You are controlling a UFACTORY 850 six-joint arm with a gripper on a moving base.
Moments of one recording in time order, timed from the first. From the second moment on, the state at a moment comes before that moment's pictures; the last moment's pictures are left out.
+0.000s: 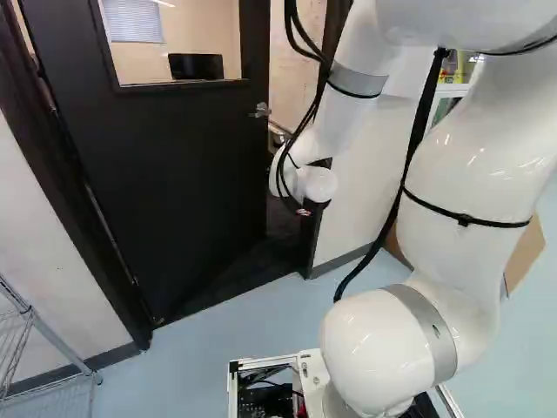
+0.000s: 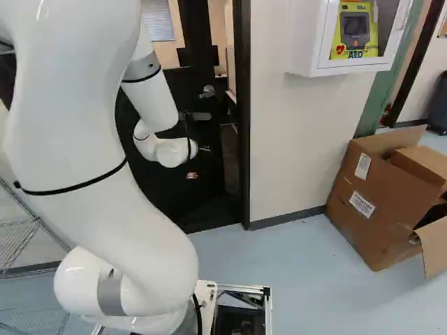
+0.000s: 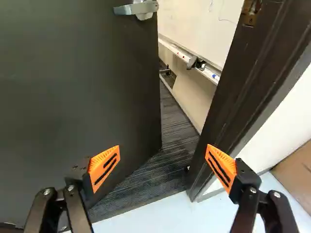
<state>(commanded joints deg) 6.9 -5.6 -26.9 7.0 45.3 0.0</state>
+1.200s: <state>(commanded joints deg) -0.8 9.6 -11.8 3.1 45.3 0.0</state>
